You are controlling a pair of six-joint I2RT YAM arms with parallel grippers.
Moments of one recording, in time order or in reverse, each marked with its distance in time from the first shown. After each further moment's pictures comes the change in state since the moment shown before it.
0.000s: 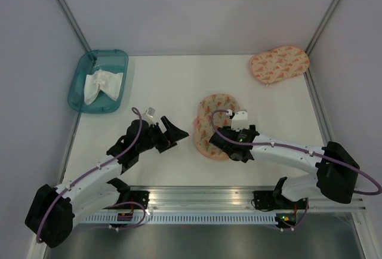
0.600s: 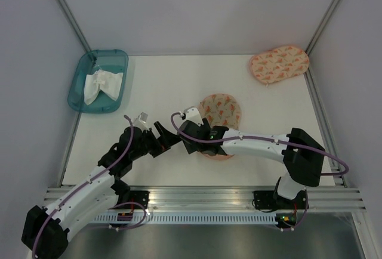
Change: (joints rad) left arm 0.000 -0.214 -0.053 -0.144 -0.042 0.022; right arm 0.117 0.261 0.280 0.346 -0.298 -0.399
